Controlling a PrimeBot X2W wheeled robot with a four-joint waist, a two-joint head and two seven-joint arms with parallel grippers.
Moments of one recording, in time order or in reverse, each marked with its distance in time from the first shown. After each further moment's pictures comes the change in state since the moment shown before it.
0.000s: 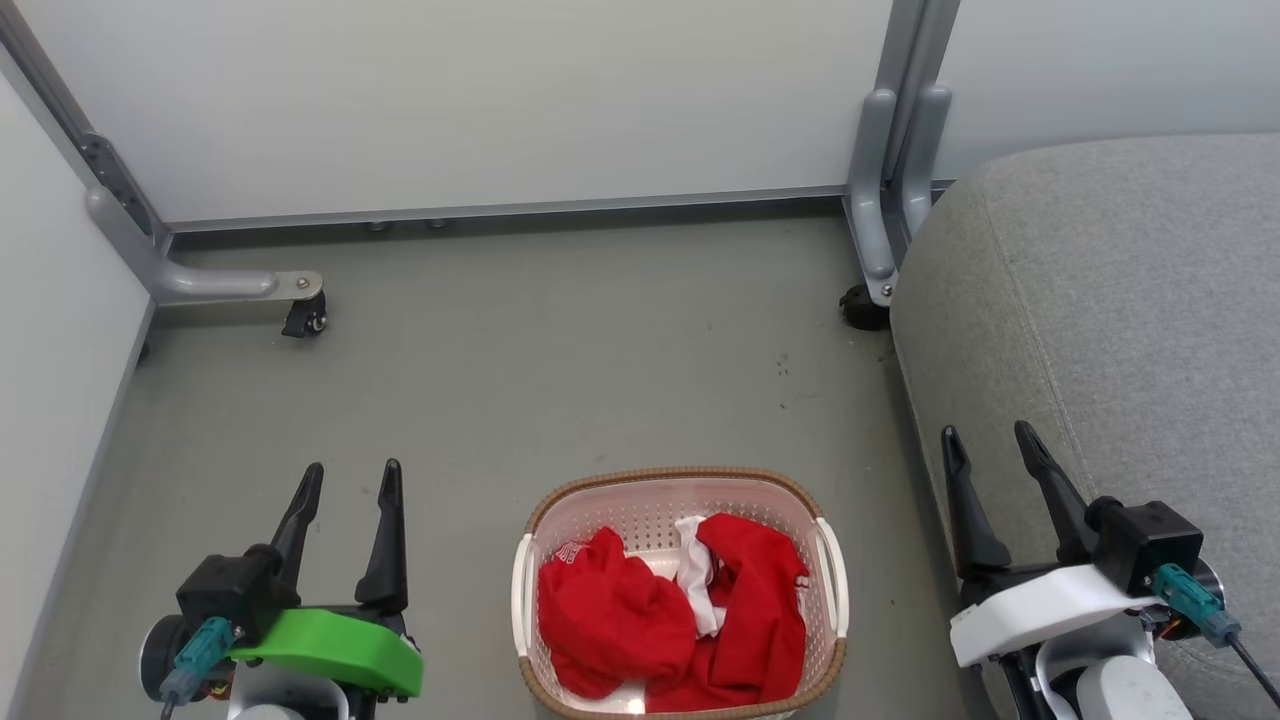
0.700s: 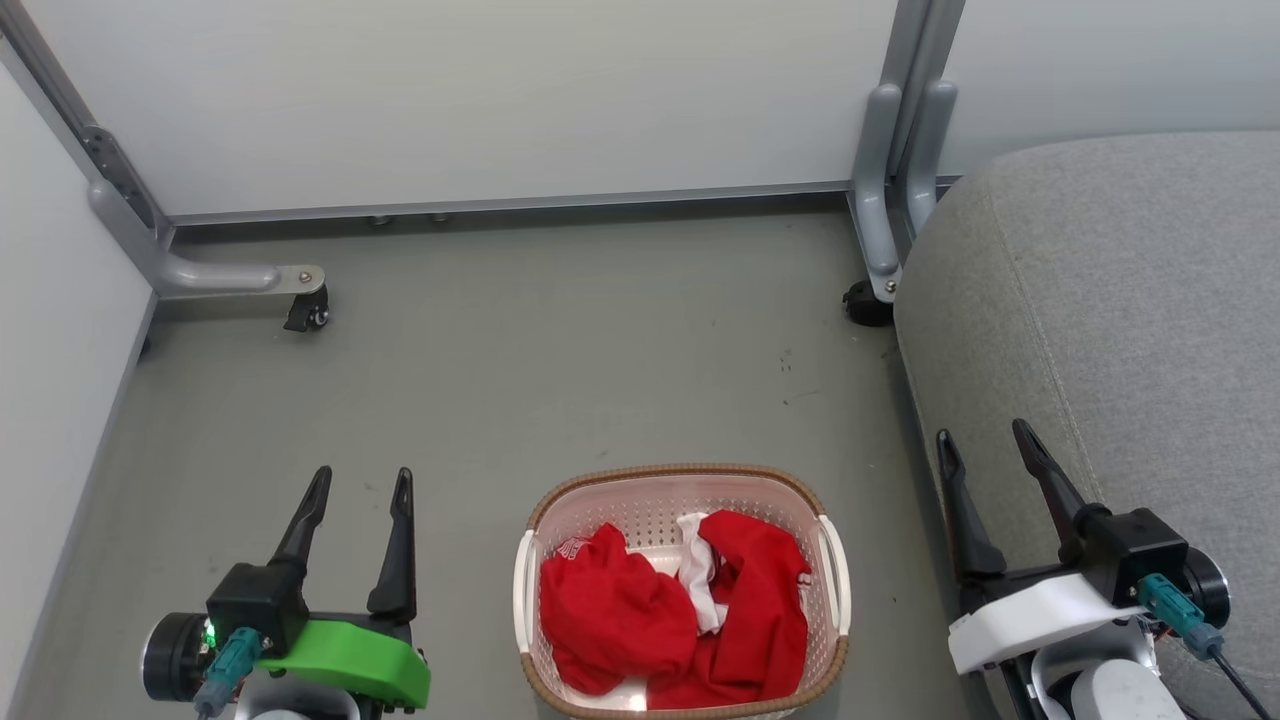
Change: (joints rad) left arm 0.007 -0.010 0.004 0.016 0.127 -0.003 -0.040; right arm 0.005 -0.002 0.001 0.000 -0.101 0.000 -0.035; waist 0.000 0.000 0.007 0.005
